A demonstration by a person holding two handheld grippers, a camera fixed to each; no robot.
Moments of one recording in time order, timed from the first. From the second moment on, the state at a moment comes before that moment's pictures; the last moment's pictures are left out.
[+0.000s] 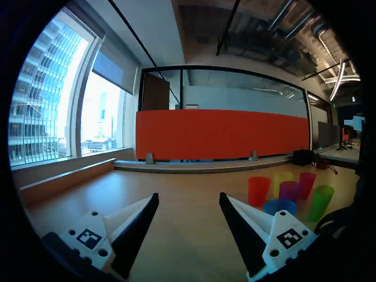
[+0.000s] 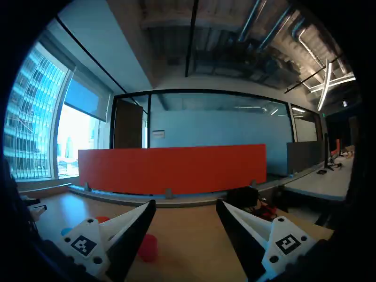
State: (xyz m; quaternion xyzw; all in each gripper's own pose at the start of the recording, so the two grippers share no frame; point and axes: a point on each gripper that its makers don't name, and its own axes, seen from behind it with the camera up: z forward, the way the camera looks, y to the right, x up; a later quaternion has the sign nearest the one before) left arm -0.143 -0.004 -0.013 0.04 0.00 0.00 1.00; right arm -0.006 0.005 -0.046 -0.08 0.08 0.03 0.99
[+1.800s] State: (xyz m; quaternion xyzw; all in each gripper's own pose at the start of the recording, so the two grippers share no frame) left arm -0.144 -0.005 -0.014 0.04 0.00 0.00 1.00; right arm -0.102 0.009 -0.010 -0.05 0.06 0.03 1.00
